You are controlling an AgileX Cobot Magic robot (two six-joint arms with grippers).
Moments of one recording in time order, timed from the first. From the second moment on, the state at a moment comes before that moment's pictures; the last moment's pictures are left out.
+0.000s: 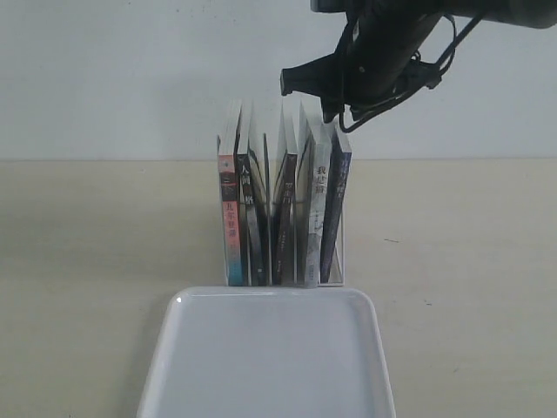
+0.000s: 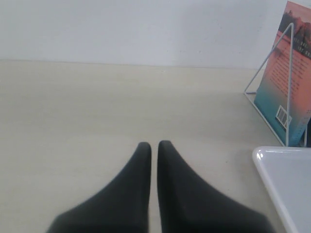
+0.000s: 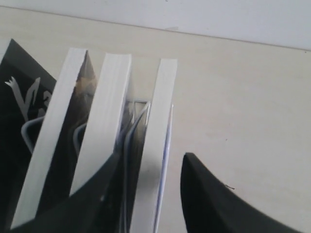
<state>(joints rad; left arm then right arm) -0.02 0.00 0.00 0.00 0.30 -0.06 0.52 1.92 -1.75 -0.23 0.81 0.42</state>
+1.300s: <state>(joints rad) -0.02 0.00 0.00 0.00 0.30 -0.06 0.52 1.93 -1.75 -0.21 0.85 0.46</state>
